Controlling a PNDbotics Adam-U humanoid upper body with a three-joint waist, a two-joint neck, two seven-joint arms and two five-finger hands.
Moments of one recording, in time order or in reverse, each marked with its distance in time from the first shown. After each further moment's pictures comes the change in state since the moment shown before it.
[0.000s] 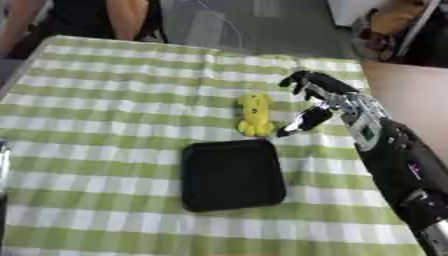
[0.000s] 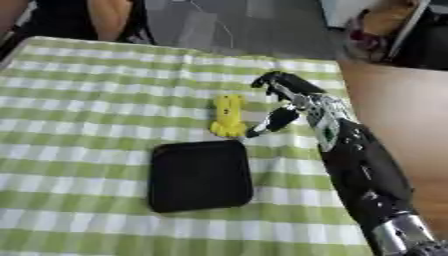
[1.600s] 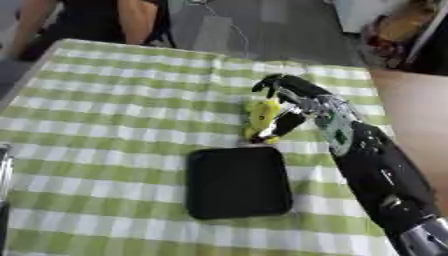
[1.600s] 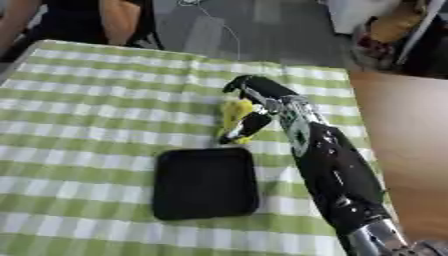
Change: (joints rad) left arm -0.040 -0.008 -0.029 0.000 0.016 -0.011 -0.031; right arm -0.038 0.035 -0.008 -0.012 0.063 0.016 -0.009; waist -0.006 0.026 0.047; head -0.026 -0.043
